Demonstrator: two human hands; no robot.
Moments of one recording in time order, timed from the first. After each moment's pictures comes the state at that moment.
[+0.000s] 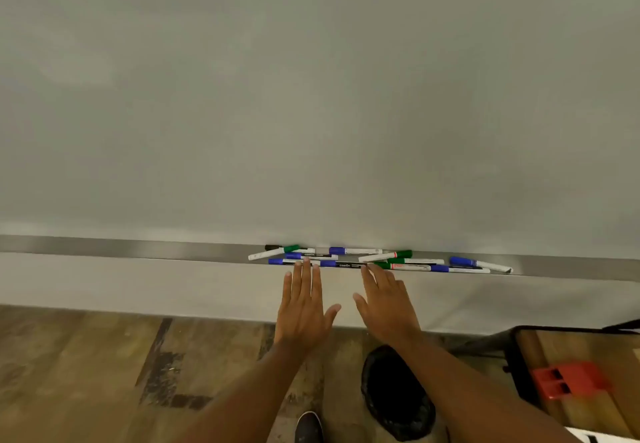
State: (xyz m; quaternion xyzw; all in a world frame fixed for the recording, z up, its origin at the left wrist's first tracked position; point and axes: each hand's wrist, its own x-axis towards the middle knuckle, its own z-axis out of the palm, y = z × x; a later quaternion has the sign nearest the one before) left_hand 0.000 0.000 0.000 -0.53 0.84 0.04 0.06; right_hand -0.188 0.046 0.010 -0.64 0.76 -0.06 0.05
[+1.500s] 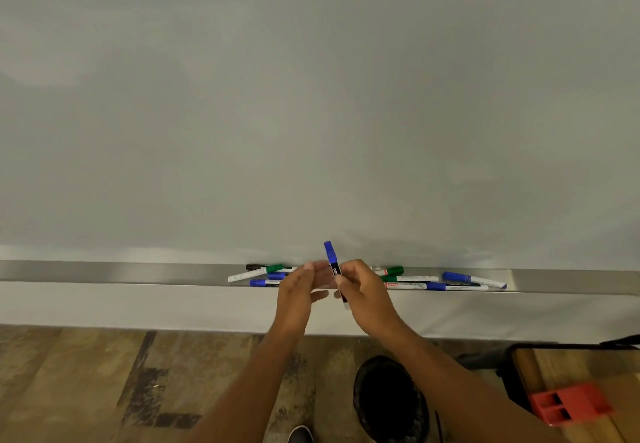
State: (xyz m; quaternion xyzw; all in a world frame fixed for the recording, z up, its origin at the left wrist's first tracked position) left_hand -0.049 -0.046 0.073 -0.51 0.46 0.63 -0.37; right_hand -0.191 -0.003 0.077 -0.47 0.65 -0.44 0.40
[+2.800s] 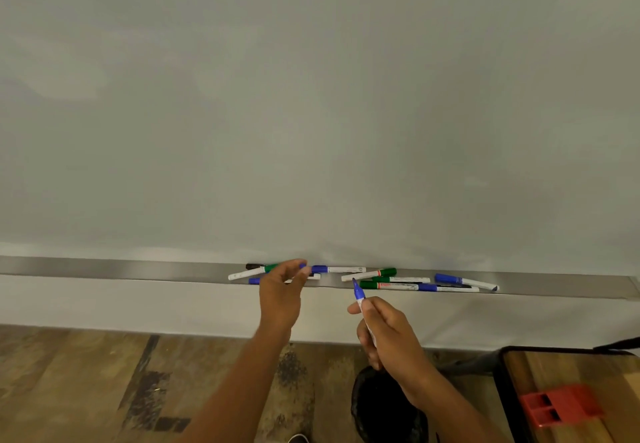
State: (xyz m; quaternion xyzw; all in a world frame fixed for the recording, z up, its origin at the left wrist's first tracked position) left_hand -0.040 -0.043 0.073 -0.60 0.48 0.49 -0.41; right_hand -0.201 0.097 0.129 -0.37 0.65 -0.42 0.51
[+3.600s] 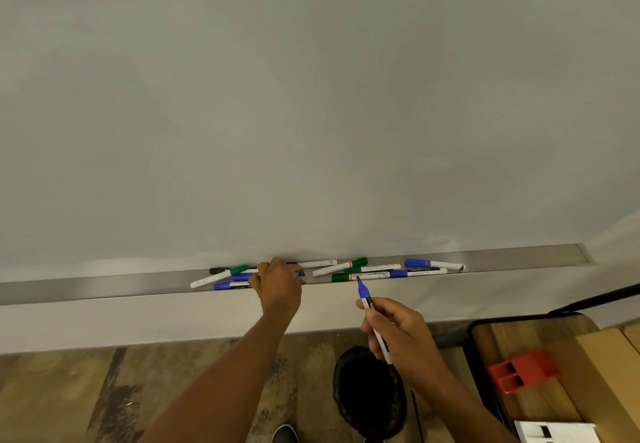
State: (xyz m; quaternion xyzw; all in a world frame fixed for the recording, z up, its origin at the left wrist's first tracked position) left_hand -0.097 -0.082 0.009 -0.65 0.74 0.18 -0.09; right_hand -0.243 0.120 0.126 -0.33 0.67 -0.46 0.48
